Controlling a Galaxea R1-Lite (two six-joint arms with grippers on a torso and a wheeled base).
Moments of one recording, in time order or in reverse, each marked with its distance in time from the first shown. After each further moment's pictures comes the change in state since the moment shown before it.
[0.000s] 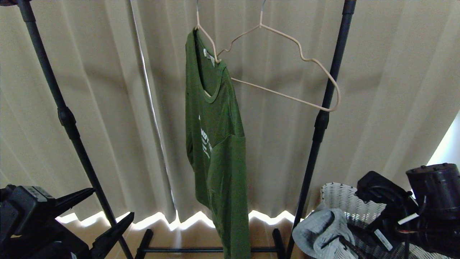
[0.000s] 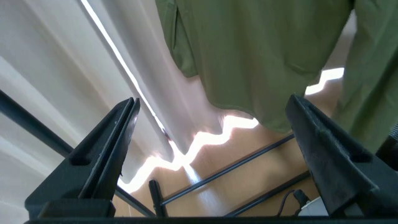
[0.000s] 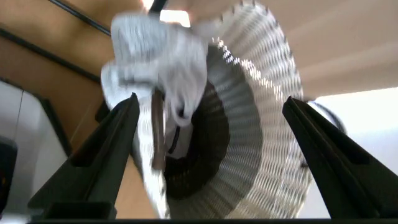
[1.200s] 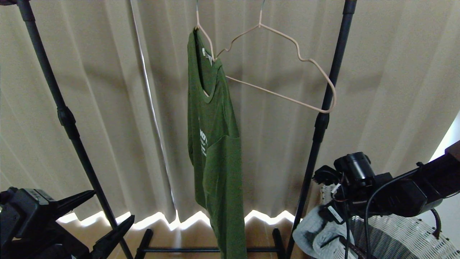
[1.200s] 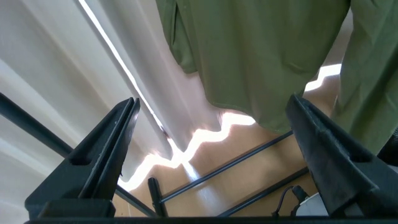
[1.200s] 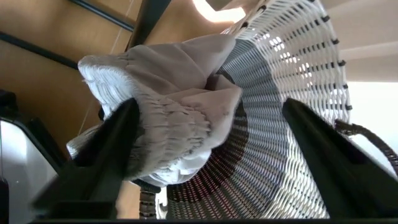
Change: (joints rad) left arm -0.004 0.001 0.010 0.000 -0.002 0.004; right arm -0.080 0.509 -0.307 0.004 0.020 0.055
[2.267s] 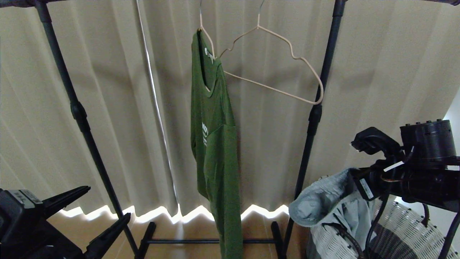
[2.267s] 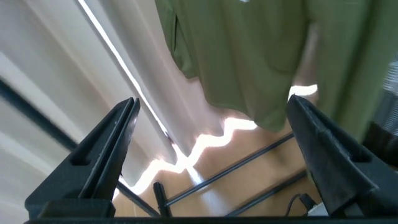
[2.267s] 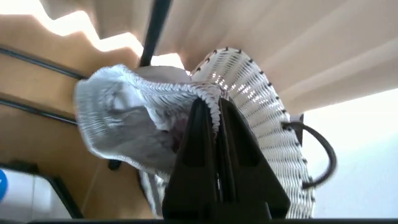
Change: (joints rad) left arm -0.004 -0.054 -0.003 0.000 0.001 0.029; right arm 0.009 -0.430 0.055 -0.003 0.008 0.046
